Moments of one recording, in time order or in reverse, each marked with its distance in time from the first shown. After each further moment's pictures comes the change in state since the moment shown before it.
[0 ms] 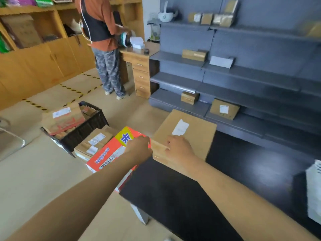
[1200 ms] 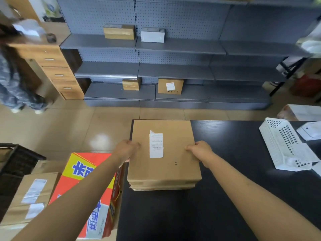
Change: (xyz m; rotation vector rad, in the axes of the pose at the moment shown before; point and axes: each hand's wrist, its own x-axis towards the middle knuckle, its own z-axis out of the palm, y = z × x) left_hand 0.227 0.016 0.044 -0.887 -0.493 -0.157; right_hand 0.058 0.147 0.016 0.921 0.185 1.151
